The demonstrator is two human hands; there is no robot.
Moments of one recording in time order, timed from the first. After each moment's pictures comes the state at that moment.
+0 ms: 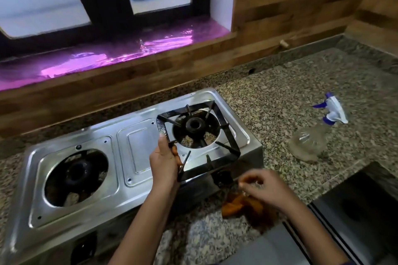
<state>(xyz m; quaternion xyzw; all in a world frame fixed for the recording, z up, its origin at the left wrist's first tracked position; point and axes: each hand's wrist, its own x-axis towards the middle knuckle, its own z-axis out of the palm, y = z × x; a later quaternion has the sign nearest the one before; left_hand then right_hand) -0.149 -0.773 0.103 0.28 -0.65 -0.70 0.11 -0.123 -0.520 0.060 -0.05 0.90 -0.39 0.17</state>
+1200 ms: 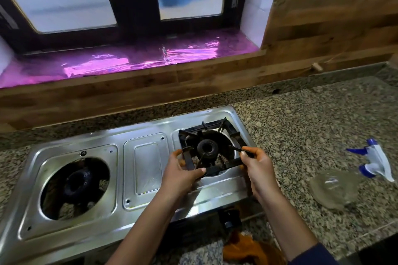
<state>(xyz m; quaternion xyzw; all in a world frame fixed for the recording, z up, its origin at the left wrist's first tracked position) -0.196 -0.782 0.095 0.26 -0.70 -0.67 -0.05 -0.254 -0.594 0.068 0.18 0.69 -0.70 0.05</state>
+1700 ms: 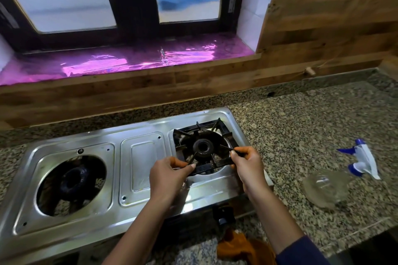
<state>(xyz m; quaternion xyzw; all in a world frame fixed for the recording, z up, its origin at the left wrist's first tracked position) -0.186 -0.788 0.091 0.28 -0.82 -0.50 0.05 -0.251 -0.600 0.071 0.17 0.73 -0.66 0.04</state>
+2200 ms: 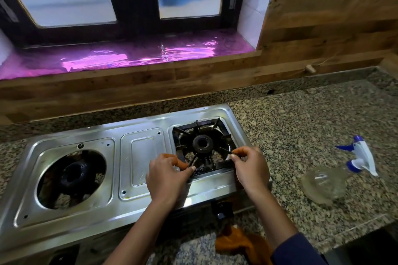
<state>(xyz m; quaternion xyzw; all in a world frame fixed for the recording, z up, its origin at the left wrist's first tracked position) -0.178 -0.786 0.075 0.25 -0.90 -0.35 0.08 -0.238 -0.591 0.071 0.10 0.92 -0.37 -0.04</state>
